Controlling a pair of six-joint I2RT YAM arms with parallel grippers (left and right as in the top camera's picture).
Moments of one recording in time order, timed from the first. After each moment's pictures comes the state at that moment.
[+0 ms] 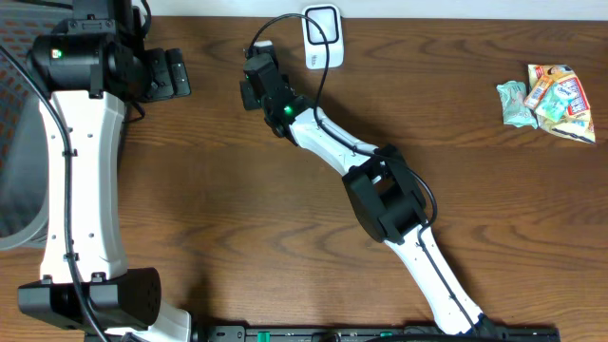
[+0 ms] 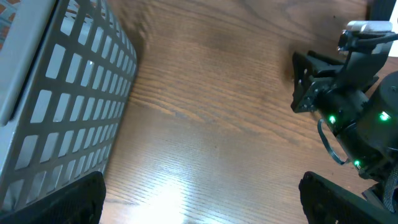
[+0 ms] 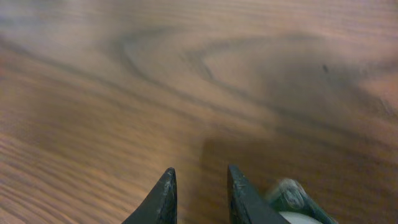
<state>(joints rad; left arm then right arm) 0.03 1.72 2.00 -1.36 -0.09 -0.18 0.67 2.63 2.14 -0.14 0.18 0.34</state>
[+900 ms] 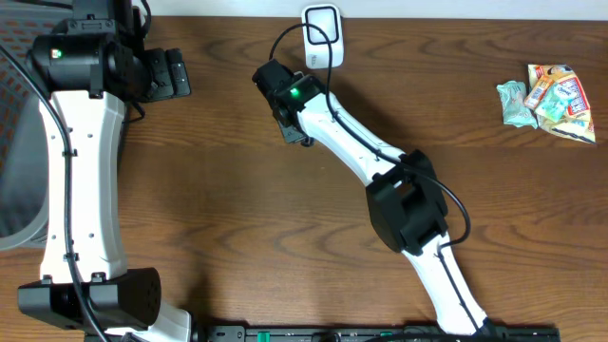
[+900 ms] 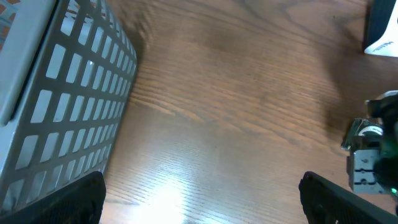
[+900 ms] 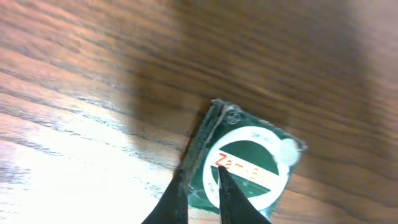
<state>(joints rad) 0.03 1.72 2.00 -1.36 -0.09 -0.18 0.67 2.43 2.15 -1.04 0.34 0.30</state>
